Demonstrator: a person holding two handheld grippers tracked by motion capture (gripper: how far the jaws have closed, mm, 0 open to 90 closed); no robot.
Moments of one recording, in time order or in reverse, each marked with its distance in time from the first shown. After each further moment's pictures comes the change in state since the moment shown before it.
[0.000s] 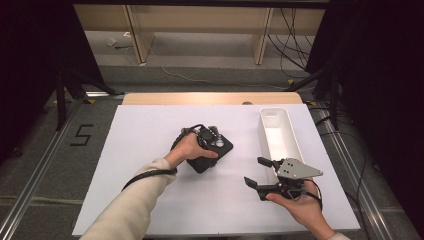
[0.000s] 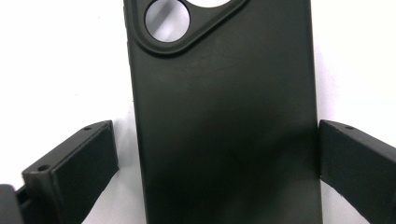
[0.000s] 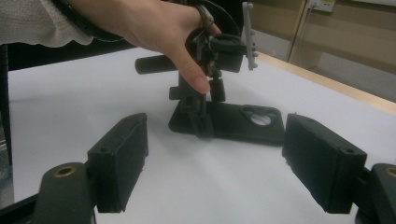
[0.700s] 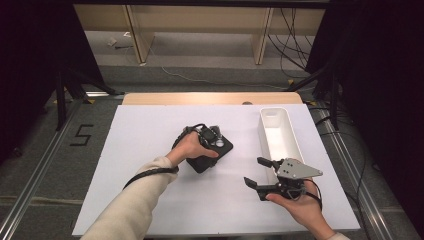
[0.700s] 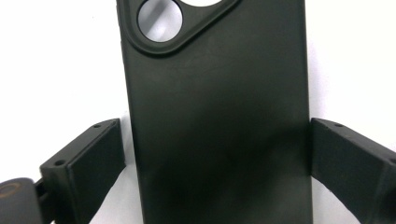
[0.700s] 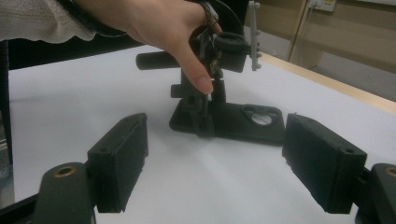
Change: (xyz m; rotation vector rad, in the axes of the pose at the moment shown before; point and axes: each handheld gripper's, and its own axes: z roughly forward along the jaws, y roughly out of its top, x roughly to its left) left arm -0.002 0.005 -0.002 0.040 0.004 0.017; right arm 0.000 0.000 0.001 0.000 0.002 -0.001
